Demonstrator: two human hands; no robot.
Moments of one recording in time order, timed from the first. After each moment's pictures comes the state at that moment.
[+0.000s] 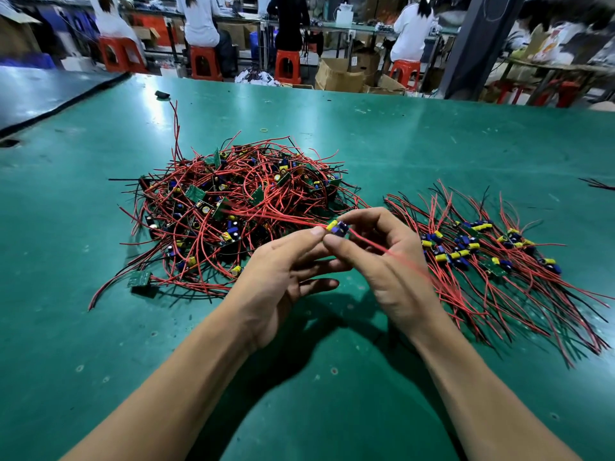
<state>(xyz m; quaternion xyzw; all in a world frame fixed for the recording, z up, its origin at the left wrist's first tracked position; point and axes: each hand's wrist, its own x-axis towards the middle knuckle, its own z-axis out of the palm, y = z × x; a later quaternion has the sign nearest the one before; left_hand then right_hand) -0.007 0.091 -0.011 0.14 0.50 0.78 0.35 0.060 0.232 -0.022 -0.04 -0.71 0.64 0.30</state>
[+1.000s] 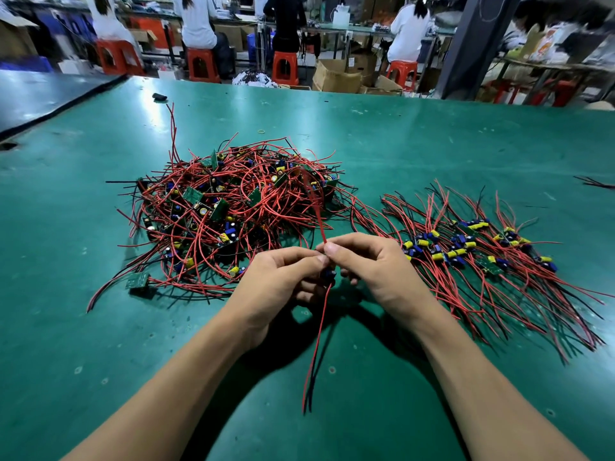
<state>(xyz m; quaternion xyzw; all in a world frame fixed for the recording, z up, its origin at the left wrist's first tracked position) -0.006 0.090 -0.023 0.16 0.59 0.73 0.32 0.057 0.245 -0.033 -0.08 -0.75 0.64 0.15</state>
